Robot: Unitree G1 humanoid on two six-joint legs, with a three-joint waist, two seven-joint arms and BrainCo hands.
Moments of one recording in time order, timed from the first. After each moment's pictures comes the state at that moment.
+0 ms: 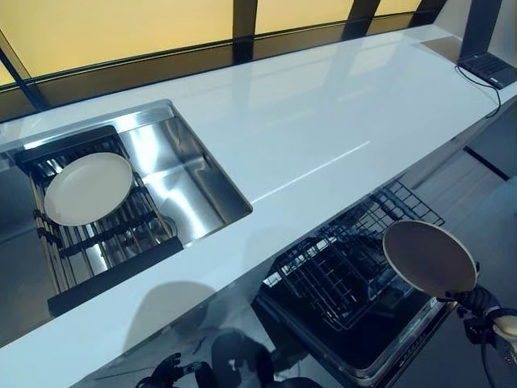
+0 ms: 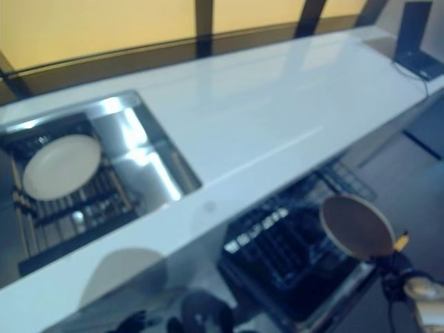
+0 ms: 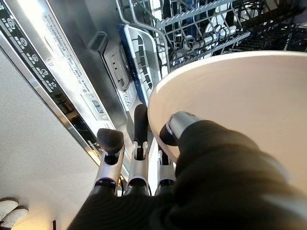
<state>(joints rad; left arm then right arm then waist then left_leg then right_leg) -0.05 0.32 -0.29 1.15 -0.25 -0.14 -0.01 0.07 -0.82 -0.14 0.35 0.28 0.33 0.12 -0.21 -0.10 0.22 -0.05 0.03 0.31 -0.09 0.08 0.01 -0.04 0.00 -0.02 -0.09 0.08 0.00</state>
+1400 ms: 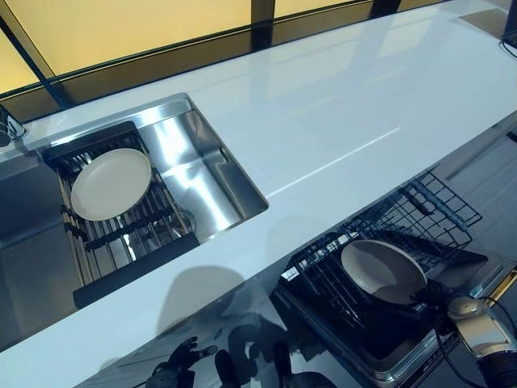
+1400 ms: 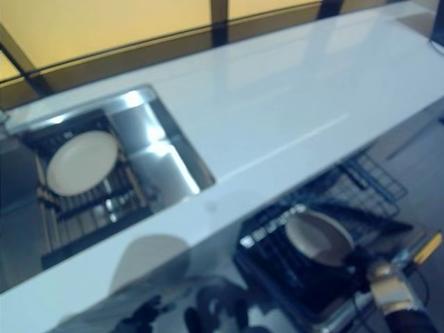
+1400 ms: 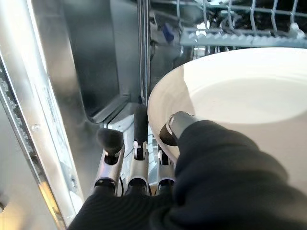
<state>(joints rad) -0.11 0.26 -0.30 1.13 -0.26 -0.12 -0.01 -0.14 -0.75 0.10 0.34 -0.09 0.56 0.24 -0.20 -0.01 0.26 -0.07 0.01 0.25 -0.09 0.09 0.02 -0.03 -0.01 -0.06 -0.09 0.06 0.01</state>
